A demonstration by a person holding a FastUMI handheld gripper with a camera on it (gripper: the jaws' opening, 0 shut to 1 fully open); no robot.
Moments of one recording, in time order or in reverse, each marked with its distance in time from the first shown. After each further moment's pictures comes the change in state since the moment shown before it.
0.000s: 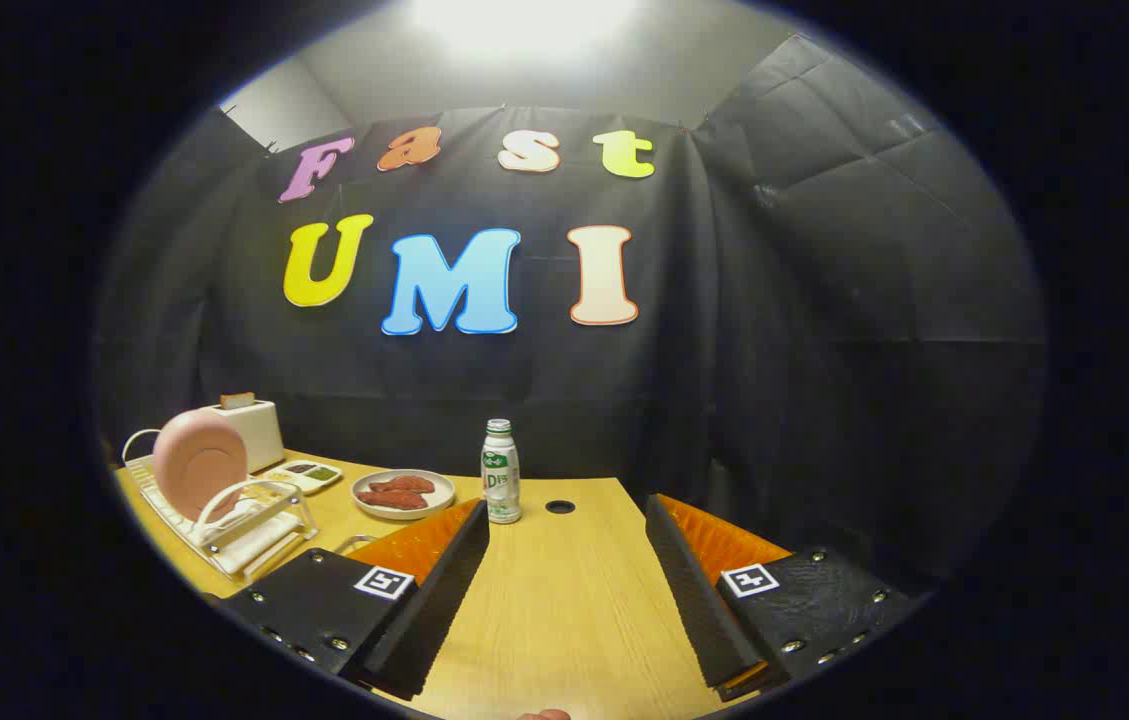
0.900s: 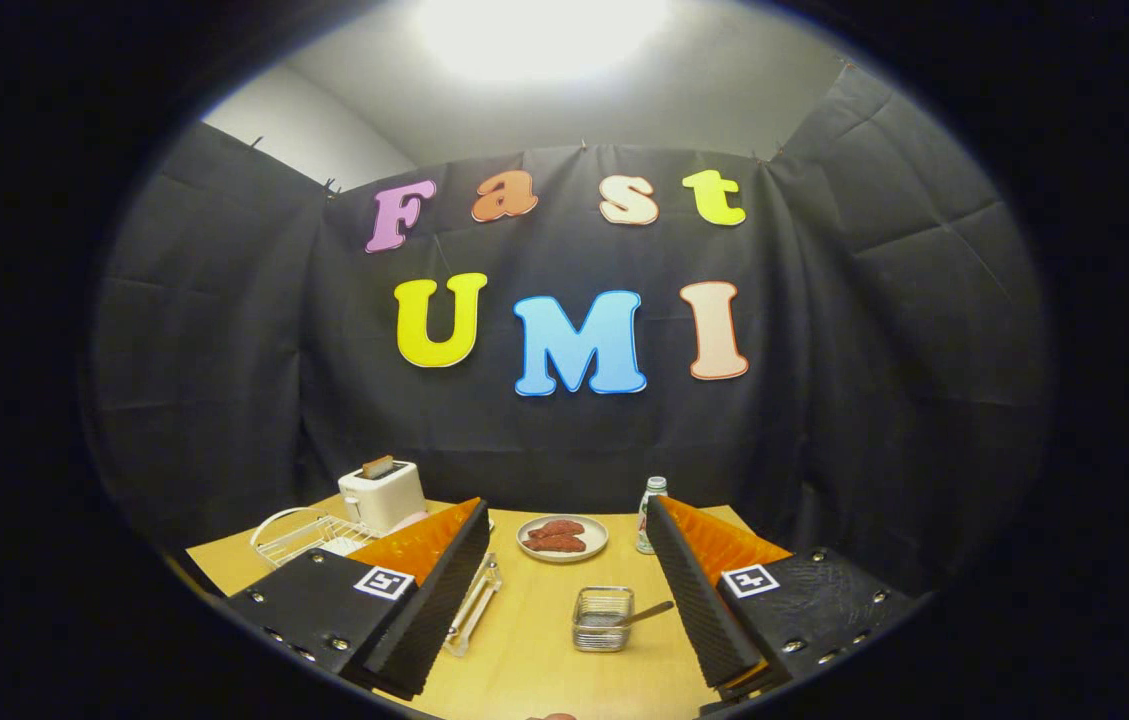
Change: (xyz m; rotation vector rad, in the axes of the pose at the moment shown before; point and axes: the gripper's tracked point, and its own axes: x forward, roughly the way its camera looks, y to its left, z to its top) arm -0.077 0.197 0.122 0.049 -0.024 0.170
